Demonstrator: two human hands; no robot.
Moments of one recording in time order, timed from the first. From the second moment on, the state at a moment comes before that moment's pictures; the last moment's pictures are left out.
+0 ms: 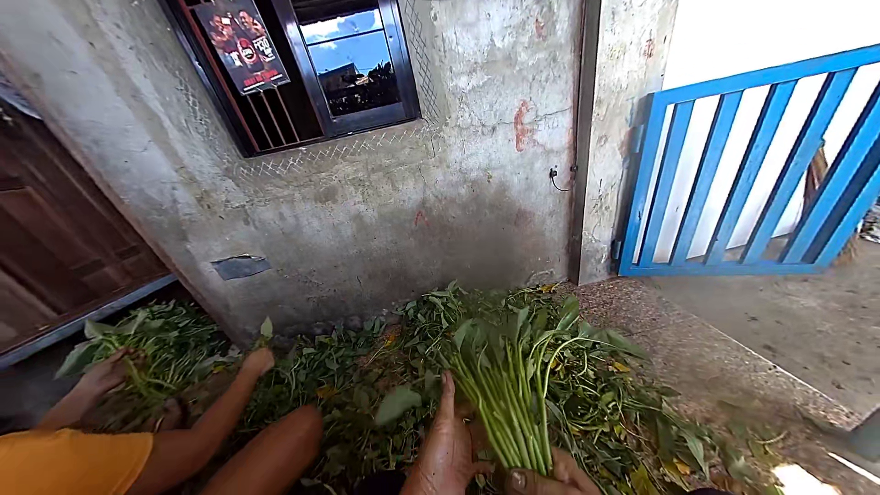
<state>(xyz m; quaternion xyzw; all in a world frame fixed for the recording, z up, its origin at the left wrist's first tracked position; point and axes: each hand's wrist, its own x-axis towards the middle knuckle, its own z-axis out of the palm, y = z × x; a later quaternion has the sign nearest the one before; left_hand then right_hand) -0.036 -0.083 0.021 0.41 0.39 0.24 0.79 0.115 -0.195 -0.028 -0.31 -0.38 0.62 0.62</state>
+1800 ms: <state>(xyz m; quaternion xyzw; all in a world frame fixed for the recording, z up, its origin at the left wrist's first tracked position) -0.039 -0.061 0.011 0.27 -0.01 0.30 0.92 0.114 -0.184 -0.062 -0.13 -0.47 0.76 0.43</state>
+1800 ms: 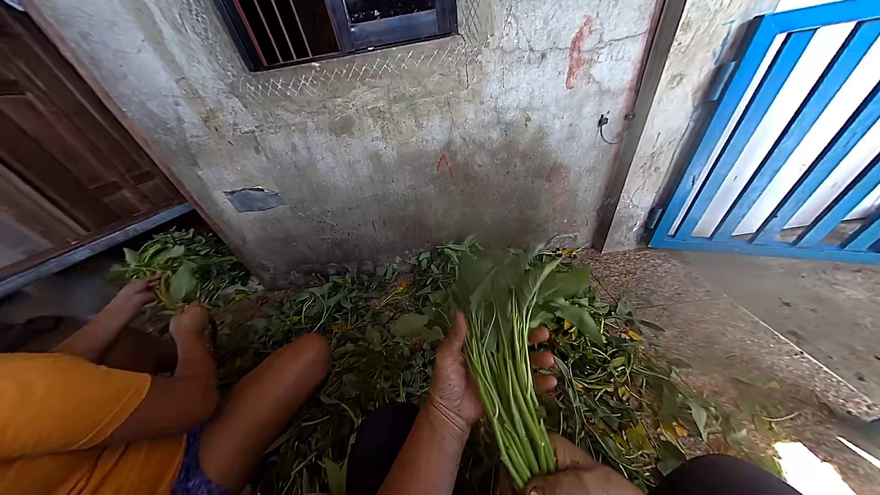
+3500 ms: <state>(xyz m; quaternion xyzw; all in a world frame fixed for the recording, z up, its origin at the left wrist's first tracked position) -0.032 -0.080 0.016 0.30 0.33 0.23 0.86 0.106 -0.185 -0.072 -0.26 -0.51 0.67 0.47</state>
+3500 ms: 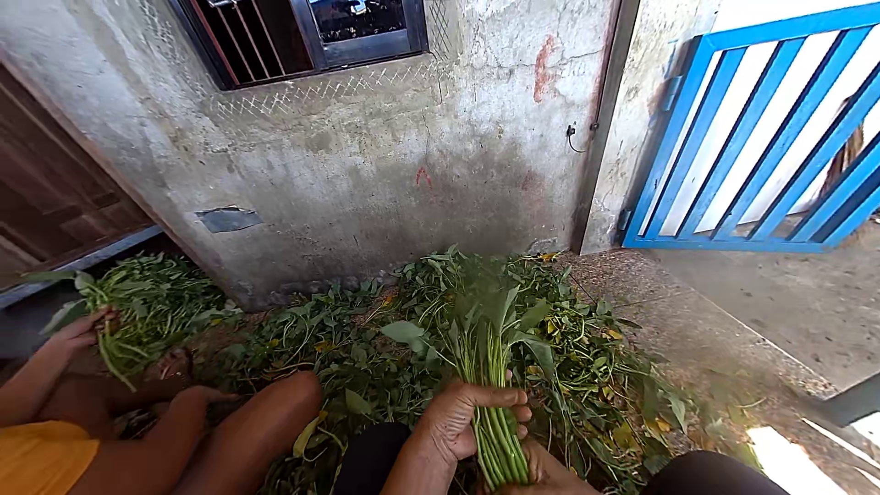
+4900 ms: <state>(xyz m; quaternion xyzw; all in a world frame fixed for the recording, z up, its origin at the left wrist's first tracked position) -0.033 -0.045 0.028 0.16 0.42 0.59 0.66 0.182 -0.166 -0.040 -0.58 -0.59 0.37 0.41</state>
